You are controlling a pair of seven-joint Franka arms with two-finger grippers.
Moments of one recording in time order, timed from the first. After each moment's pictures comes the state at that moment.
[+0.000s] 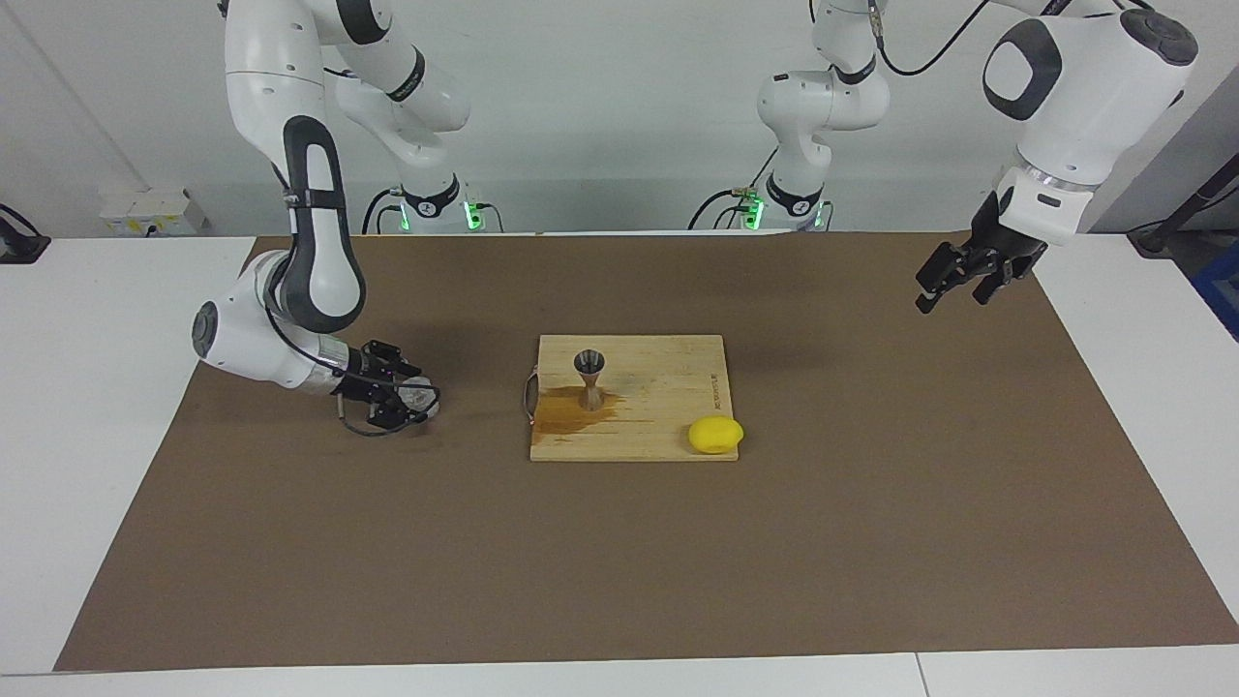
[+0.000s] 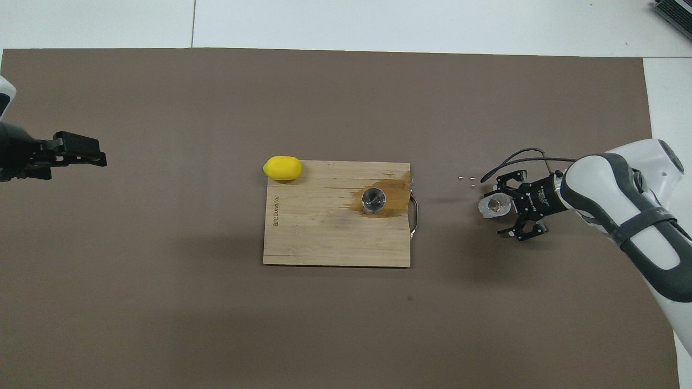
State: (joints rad) left arm -0.09 -0.02 0.07 -1.71 -0.08 1.73 -0.12; right arm -0.18 0.35 0.07 -2.03 0.58 2.02 0.87
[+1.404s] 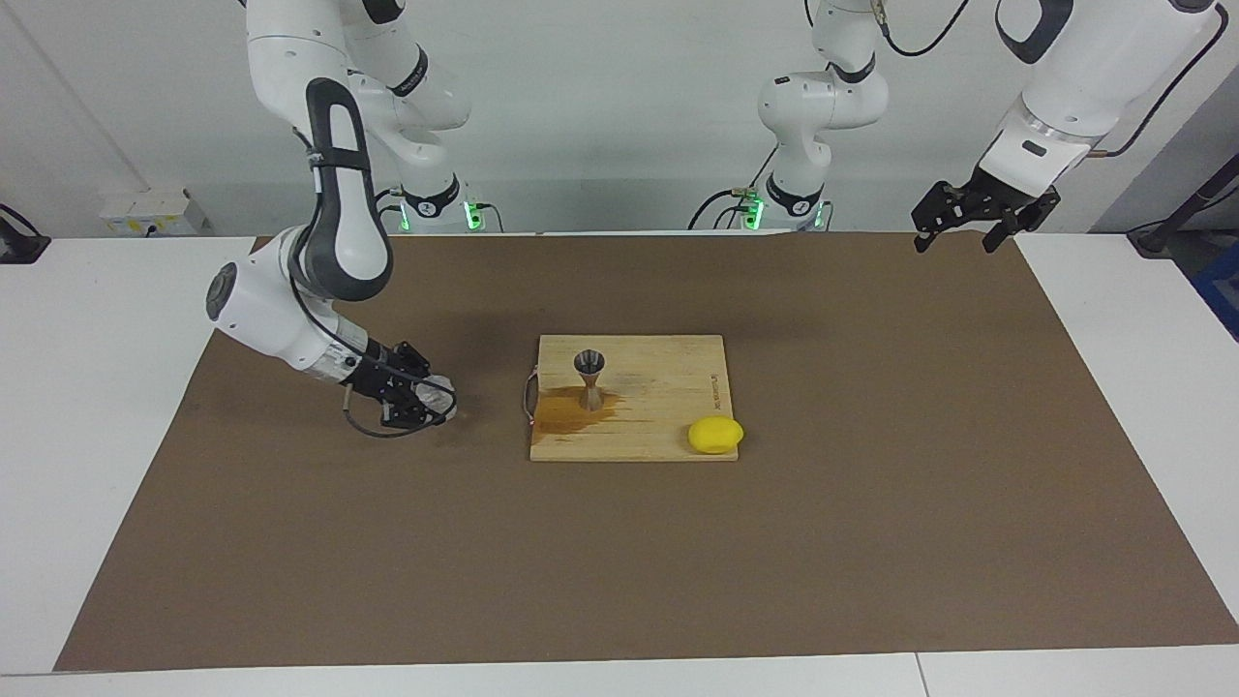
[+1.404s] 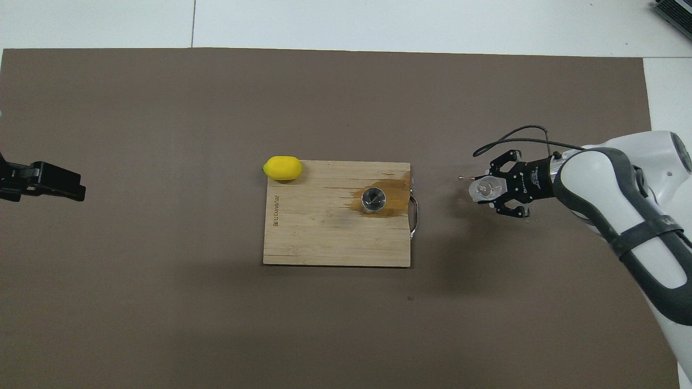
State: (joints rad) left arm 0.02 -0.03 -0.06 -1.59 -0.03 1.48 0.02; right arm 0.03 0.25 0.07 -2.00 0.66 2.22 1.26
